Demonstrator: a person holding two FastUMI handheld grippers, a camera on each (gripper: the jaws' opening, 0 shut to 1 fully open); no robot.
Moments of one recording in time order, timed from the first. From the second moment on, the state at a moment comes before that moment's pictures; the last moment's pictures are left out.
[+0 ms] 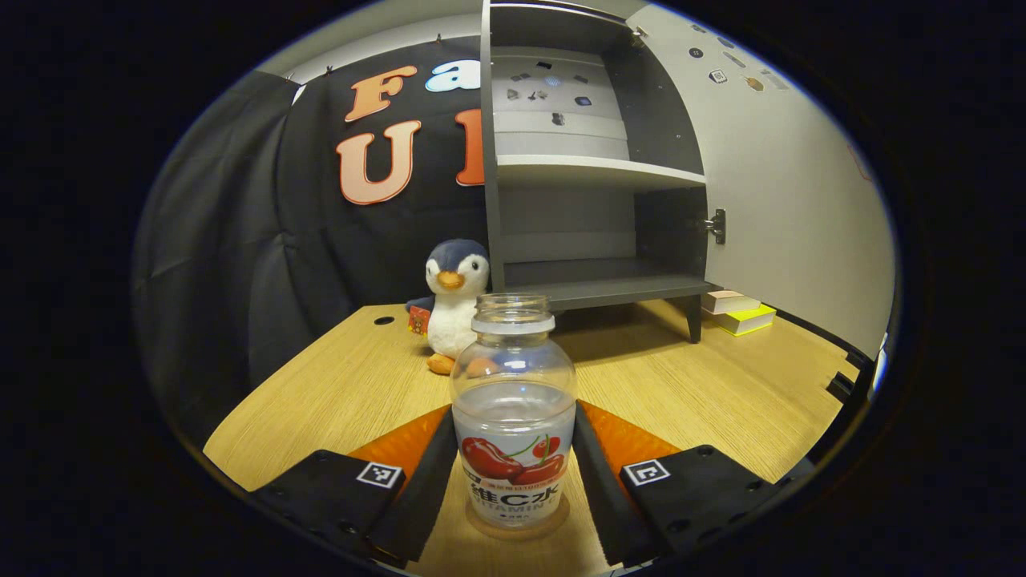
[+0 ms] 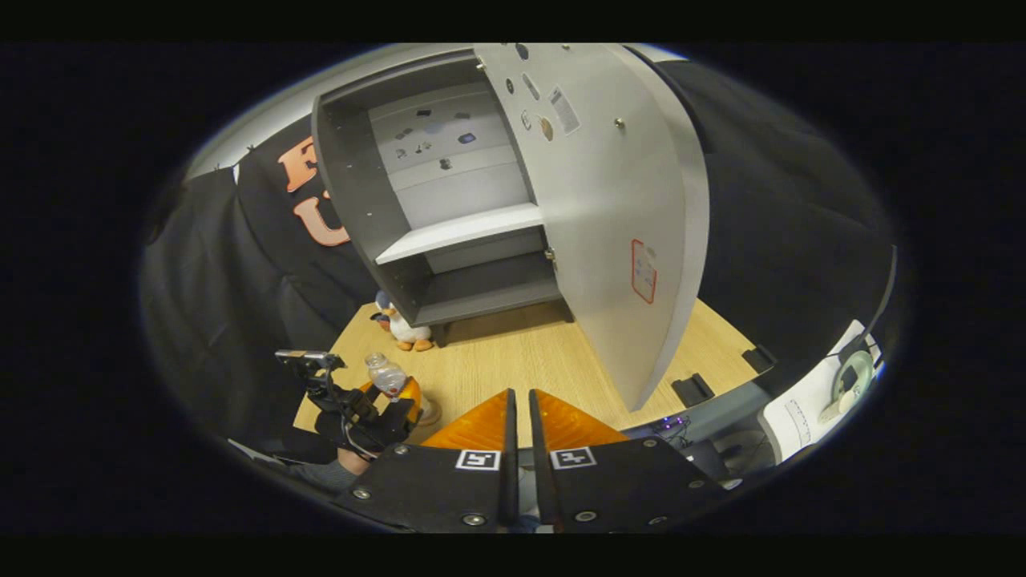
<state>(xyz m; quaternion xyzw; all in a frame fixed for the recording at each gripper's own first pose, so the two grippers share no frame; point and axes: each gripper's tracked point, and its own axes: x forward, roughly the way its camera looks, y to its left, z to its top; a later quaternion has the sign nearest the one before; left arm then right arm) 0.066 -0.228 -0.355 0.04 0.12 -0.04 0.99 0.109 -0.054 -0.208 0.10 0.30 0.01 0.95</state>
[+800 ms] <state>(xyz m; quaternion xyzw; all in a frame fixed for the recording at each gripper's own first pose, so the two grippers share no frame) 0.051 -0.223 -0.338 0.01 0.12 -0.05 0.99 0.098 -0.039 -0.207 0.11 0.30 0.03 0.95</state>
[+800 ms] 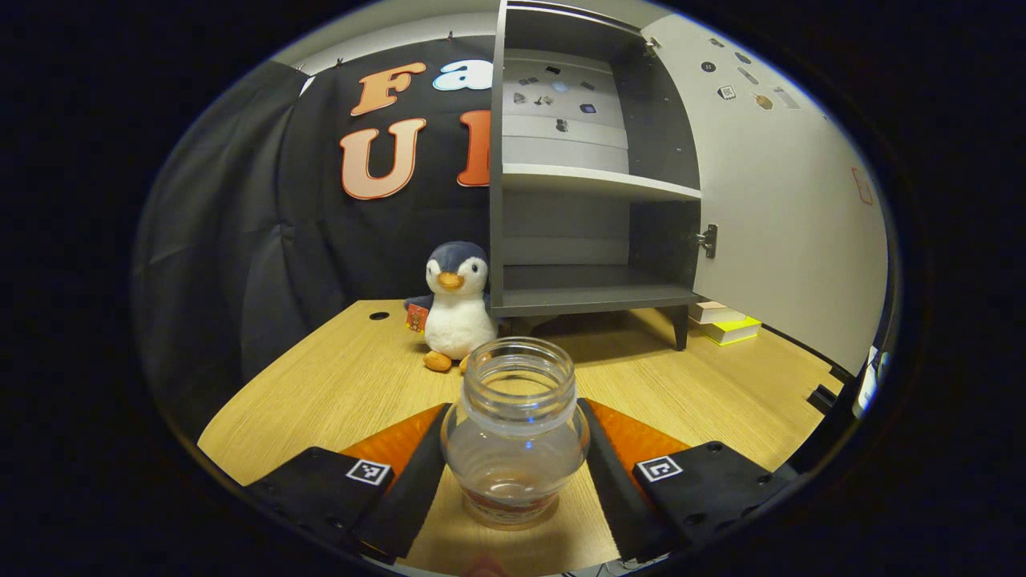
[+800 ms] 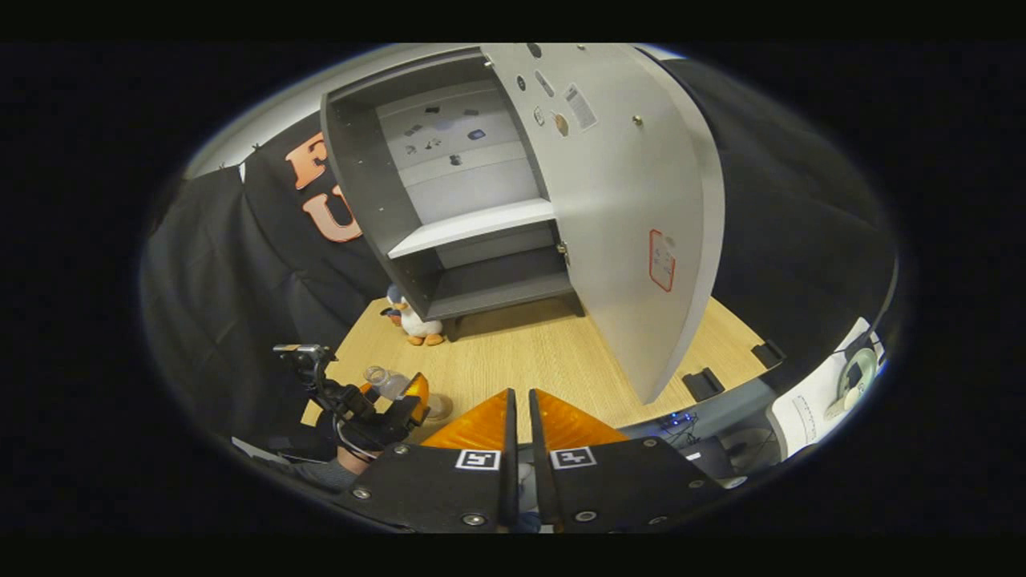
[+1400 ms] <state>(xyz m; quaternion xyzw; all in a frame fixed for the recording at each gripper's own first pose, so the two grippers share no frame) 0.051 -0.220 -0.285 0.04 0.07 -0.04 1.00 0.087 -0.040 -0.209 0.13 0.30 0.03 0.95</state>
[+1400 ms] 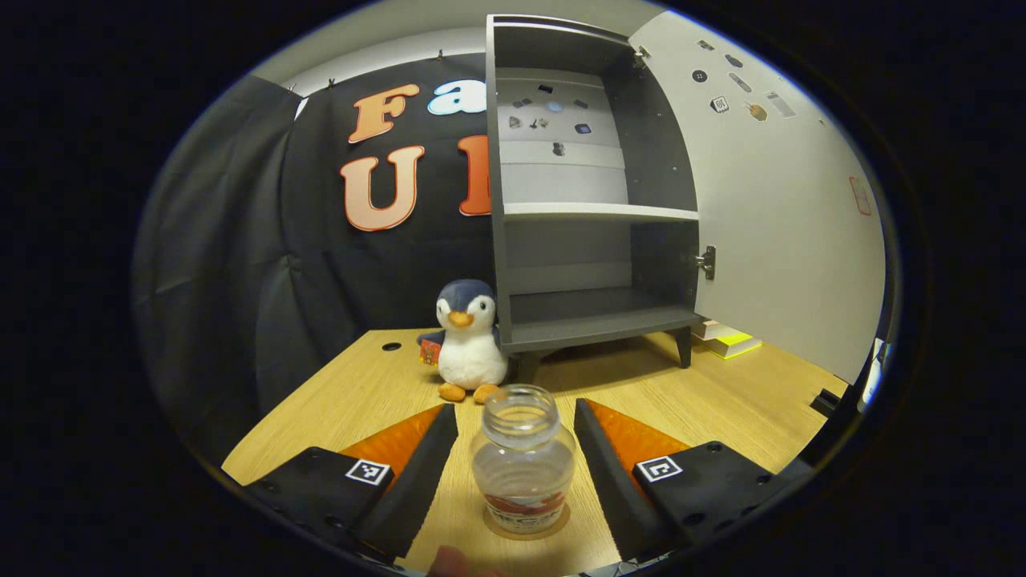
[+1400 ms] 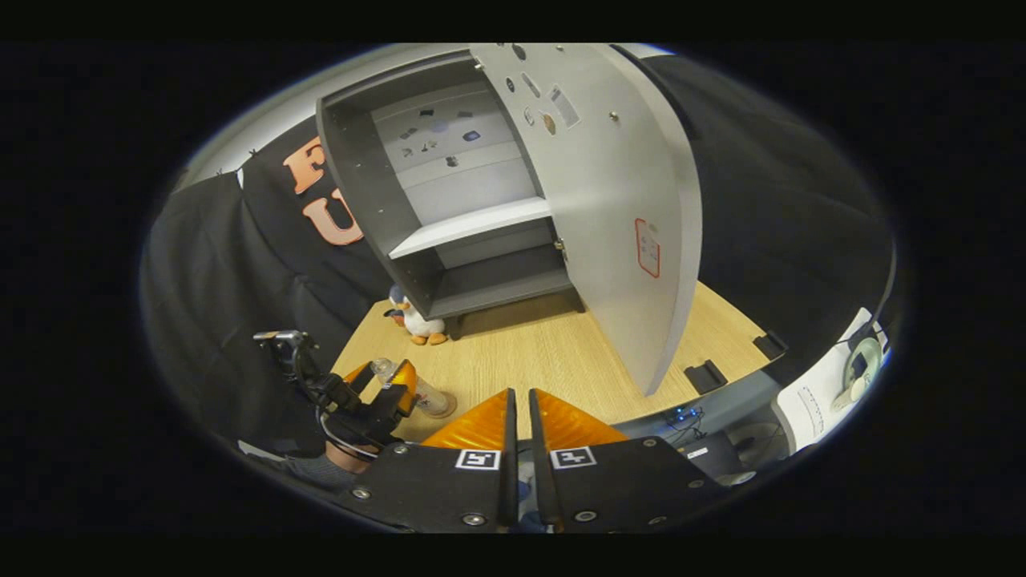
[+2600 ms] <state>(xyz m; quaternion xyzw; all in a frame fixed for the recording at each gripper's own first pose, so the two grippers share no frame) 0.010 -0.286 -0.082 0.04 -0.01 -0.11 0.99 0.102 -0.152 -0.019 0.13 0.07 0.01 0.99</state>
